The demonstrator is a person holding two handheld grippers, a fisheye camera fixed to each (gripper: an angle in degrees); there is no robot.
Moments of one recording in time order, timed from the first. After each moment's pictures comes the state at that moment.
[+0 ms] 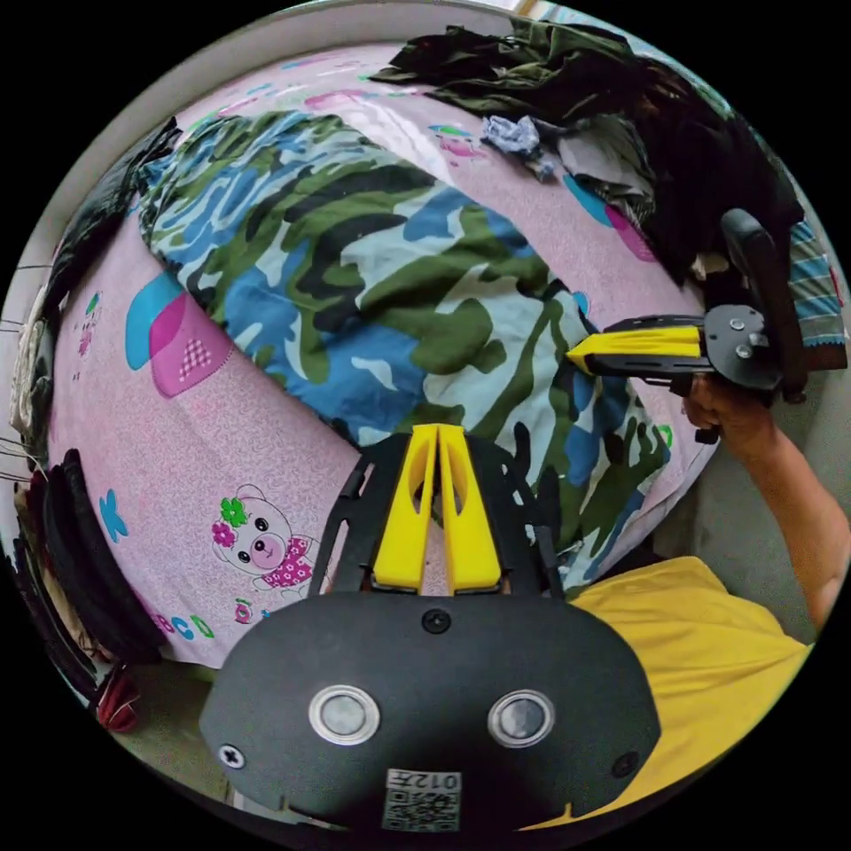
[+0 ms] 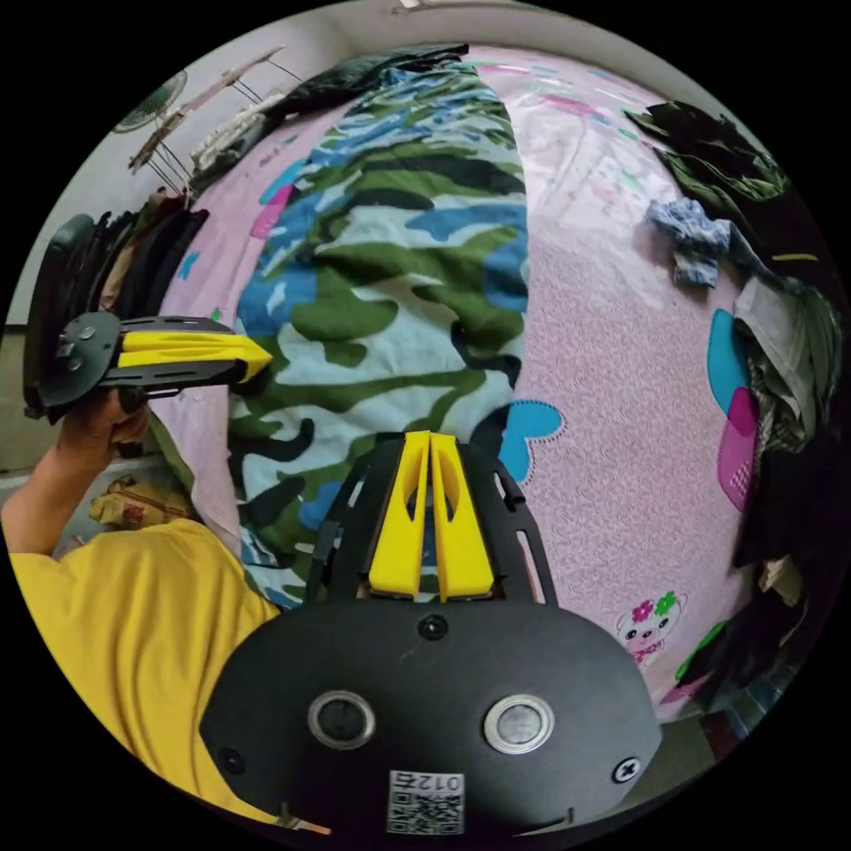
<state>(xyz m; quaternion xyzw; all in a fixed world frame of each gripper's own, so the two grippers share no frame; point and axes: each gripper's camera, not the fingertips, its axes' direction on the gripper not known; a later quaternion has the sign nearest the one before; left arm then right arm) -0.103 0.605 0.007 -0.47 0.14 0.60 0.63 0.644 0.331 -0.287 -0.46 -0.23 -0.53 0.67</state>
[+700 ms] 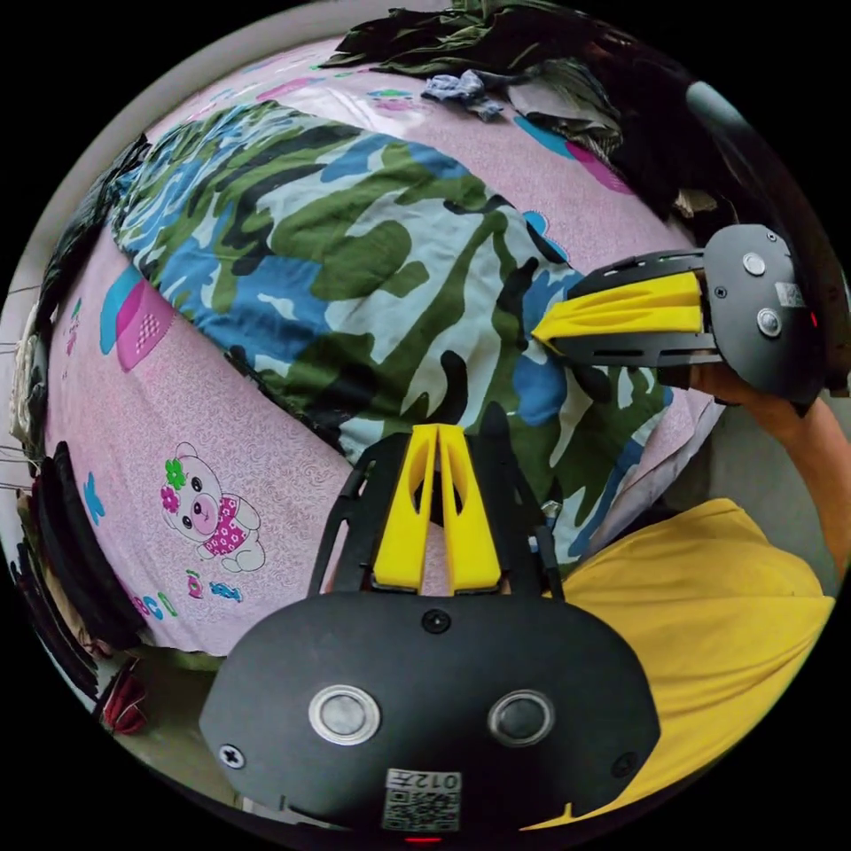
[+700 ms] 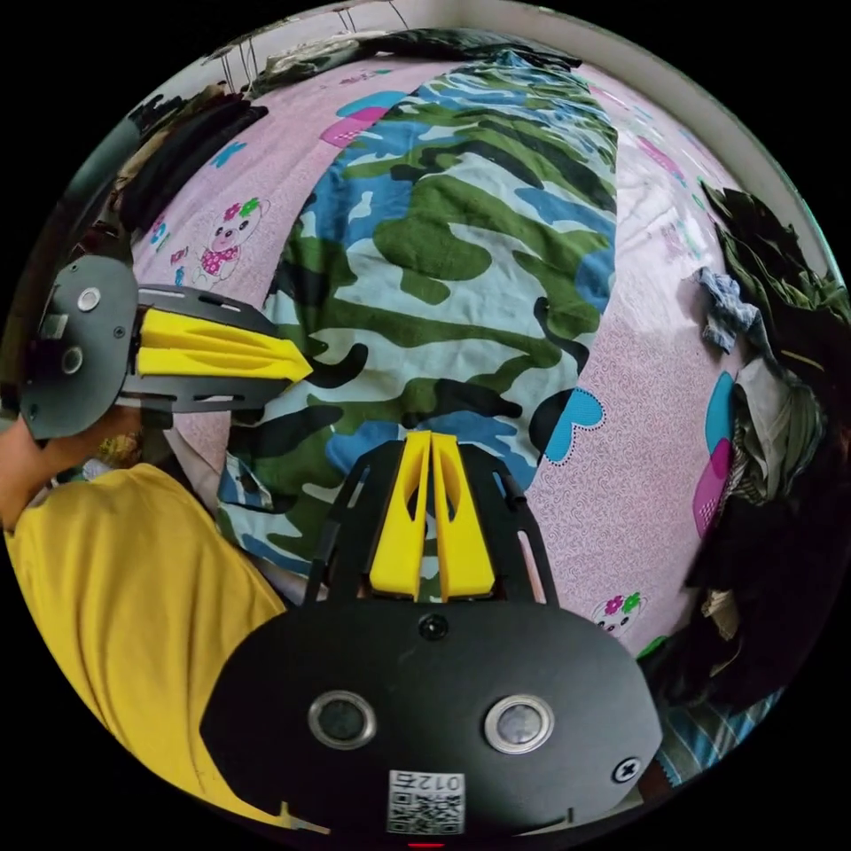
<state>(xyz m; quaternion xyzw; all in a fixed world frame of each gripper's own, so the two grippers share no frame) -0.174 0.723 -0.028 -0.47 0.13 0.63 0.61 0.666 0.418 -0.354 -0.42 -0.20 -0.65 0.60</state>
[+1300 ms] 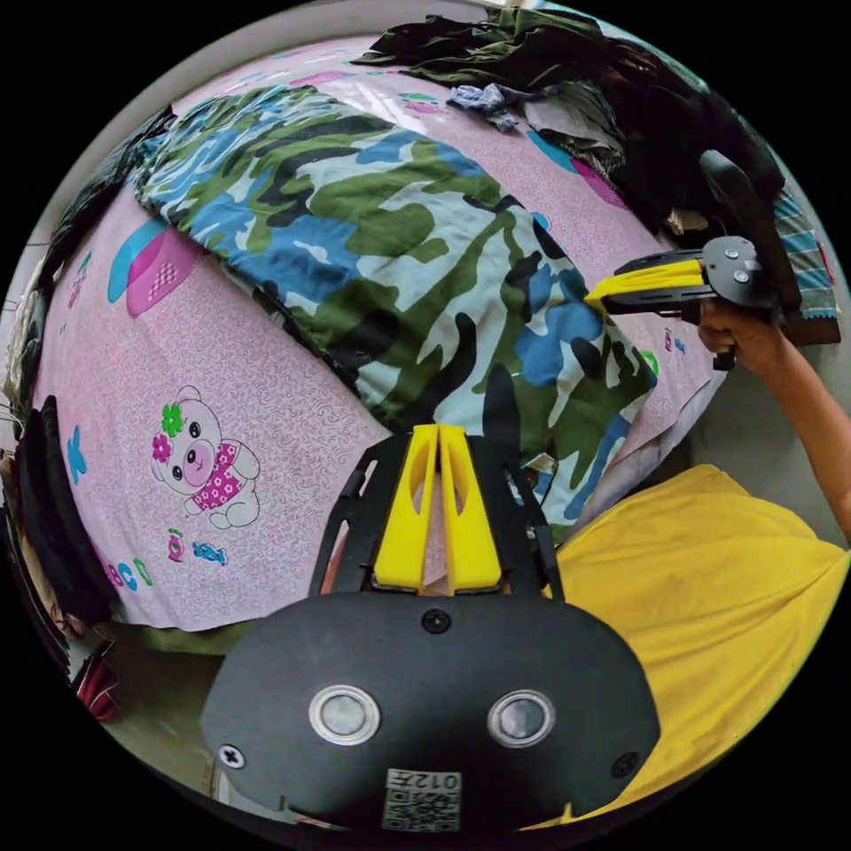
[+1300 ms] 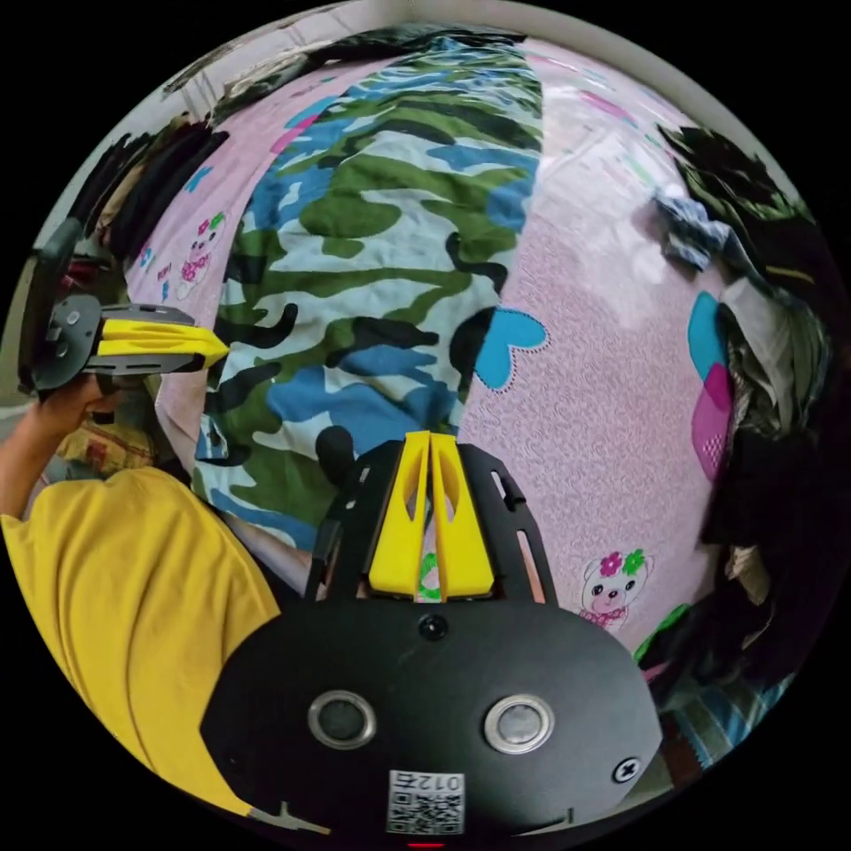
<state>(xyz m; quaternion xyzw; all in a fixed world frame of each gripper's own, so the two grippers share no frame) -0.228 0.732 -0.024 -0.49 0.15 0.59 0.63 0.729 0.400 -0.320 -0.44 -0.21 -0.60 0.63</state>
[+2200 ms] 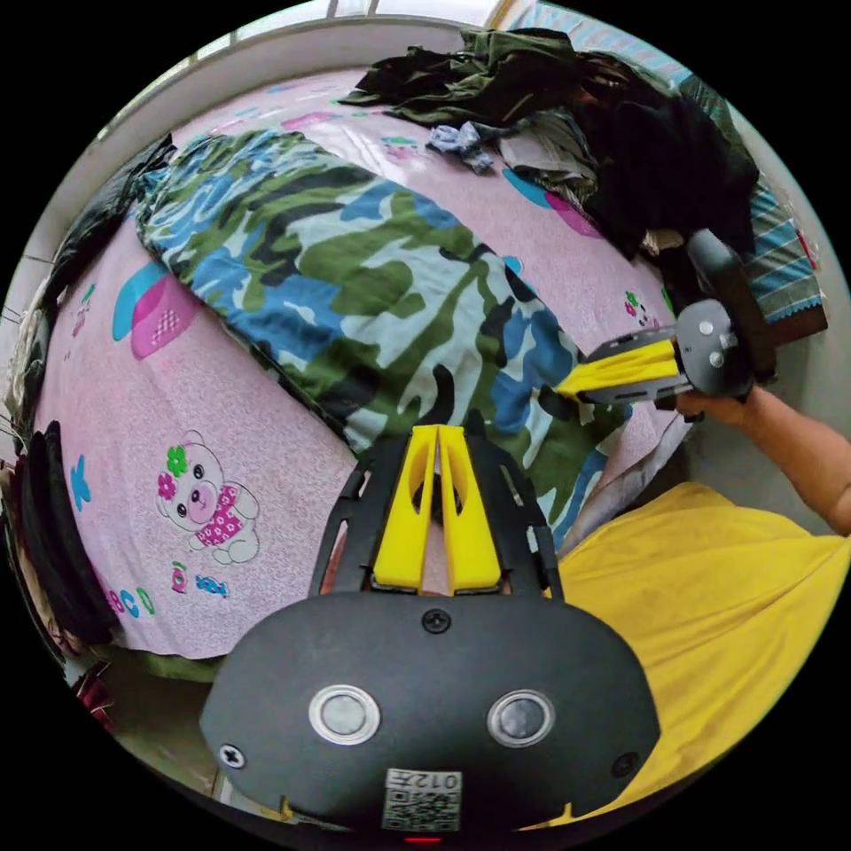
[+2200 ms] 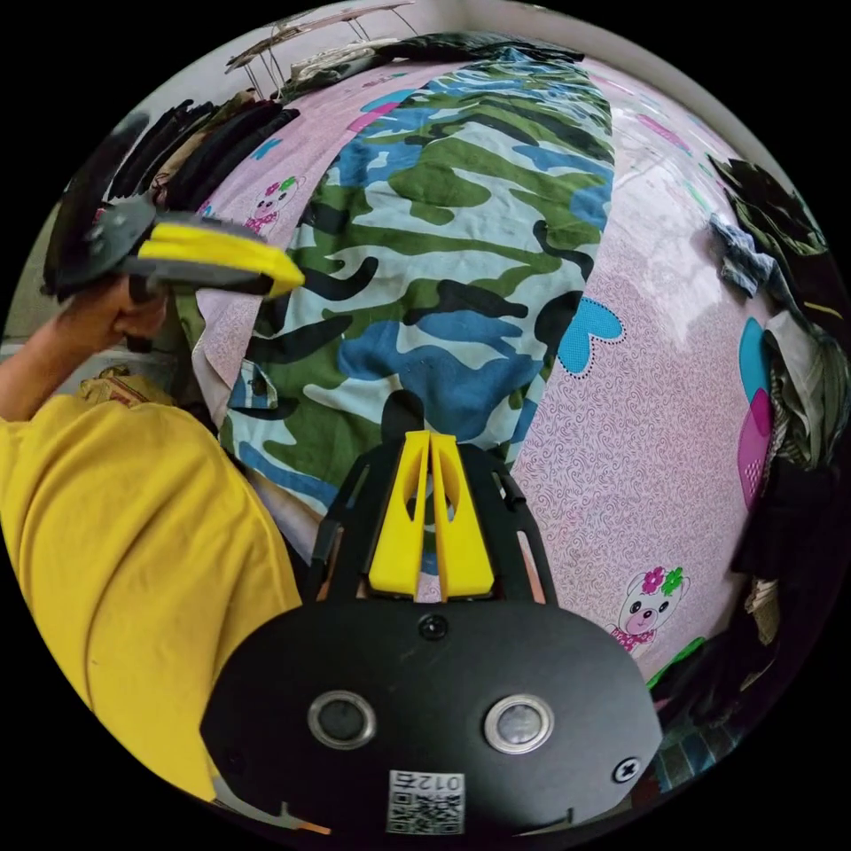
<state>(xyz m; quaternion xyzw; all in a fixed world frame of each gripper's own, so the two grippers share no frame) -0.232 0.753 -0.015 -0.45 0.19 0.59 0.65 0.779 0.457 -0.307 -0.44 -0.27 -0.63 0.58</state>
